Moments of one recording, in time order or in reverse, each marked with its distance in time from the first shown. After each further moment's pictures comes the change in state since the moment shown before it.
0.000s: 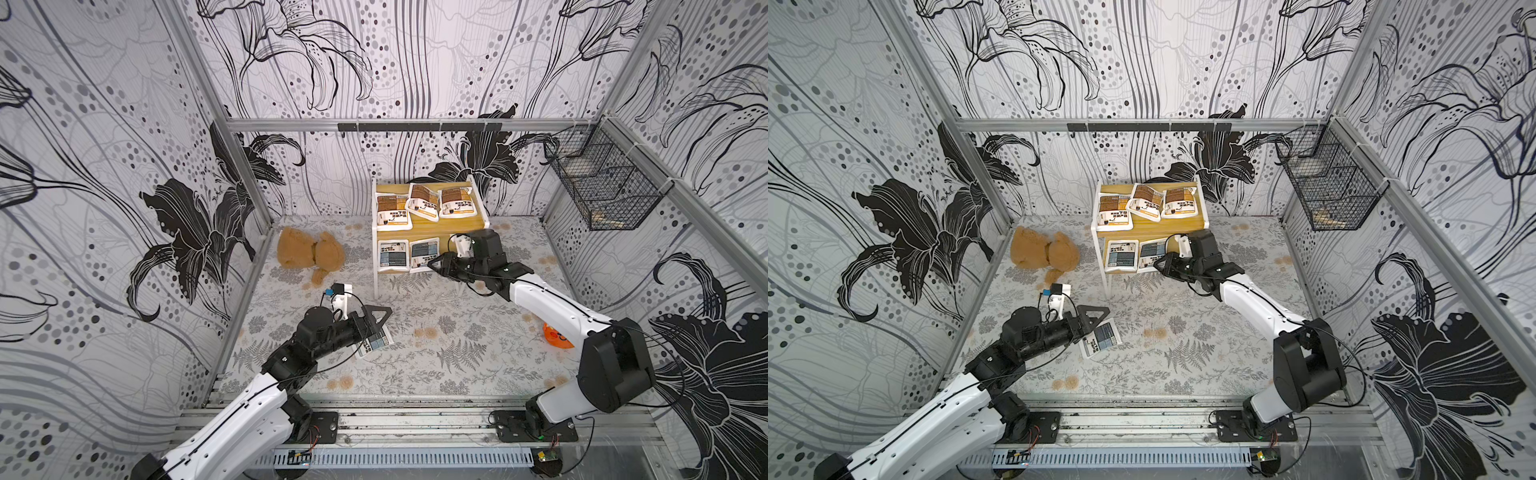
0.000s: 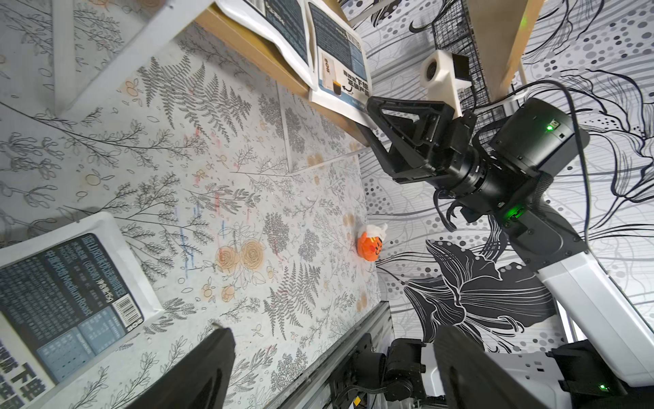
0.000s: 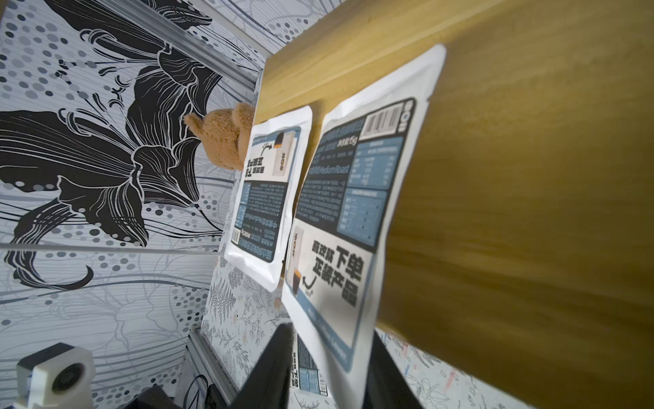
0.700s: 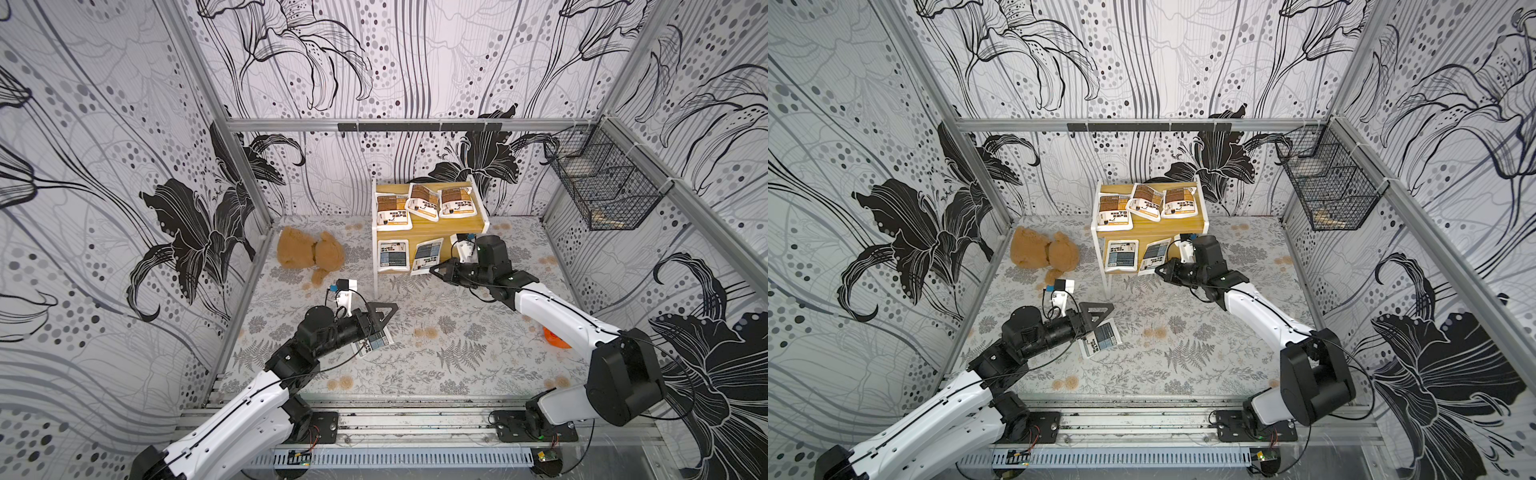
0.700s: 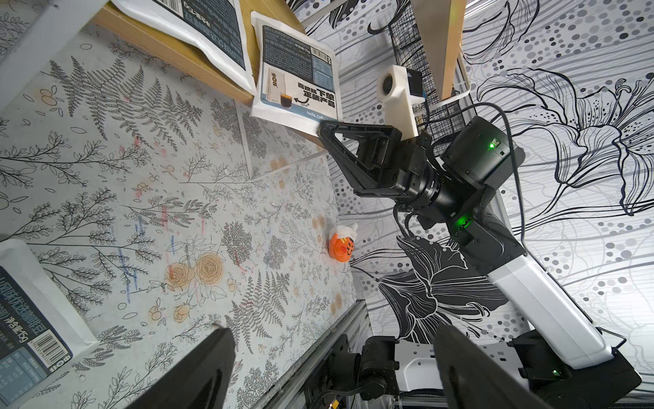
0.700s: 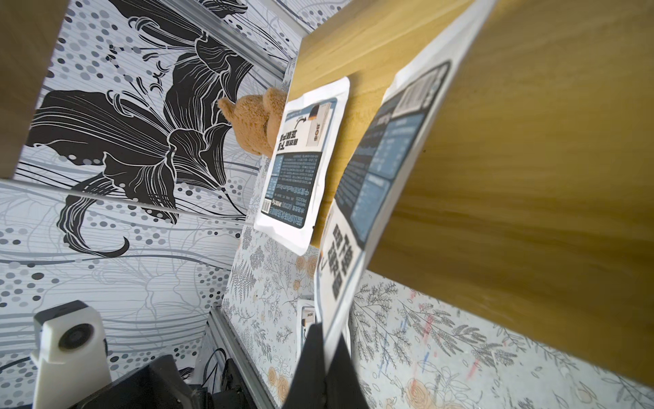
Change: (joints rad) left arm -0.044 0.035 0.007 0.152 0.019 -0.036; right arm 0.000 -0.072 -0.095 0.076 -0.090 0.007
